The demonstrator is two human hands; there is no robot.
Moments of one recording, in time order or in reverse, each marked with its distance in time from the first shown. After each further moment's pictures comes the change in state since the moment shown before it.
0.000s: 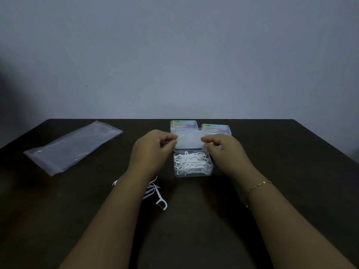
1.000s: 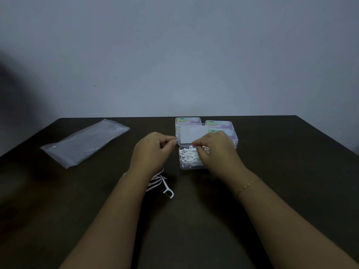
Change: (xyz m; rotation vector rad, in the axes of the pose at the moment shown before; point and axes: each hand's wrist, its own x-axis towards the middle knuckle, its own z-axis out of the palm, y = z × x) left_hand -0.019 -0.007 -0.011 0.053 -0.020 -0.023; right_hand -0.019 -0.020 0.018 -0.393 -0.008 -0.207
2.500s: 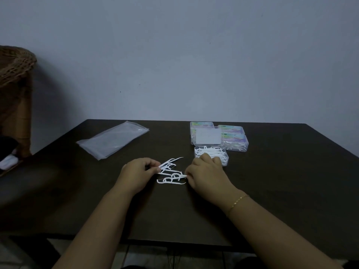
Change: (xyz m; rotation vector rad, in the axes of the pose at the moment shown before) left_hand -0.057 -0.075 -0.040 -0.036 -0.173 -0.293; right_hand -0.046 -0.047 0.040 -0.226 -0.103 -0.311
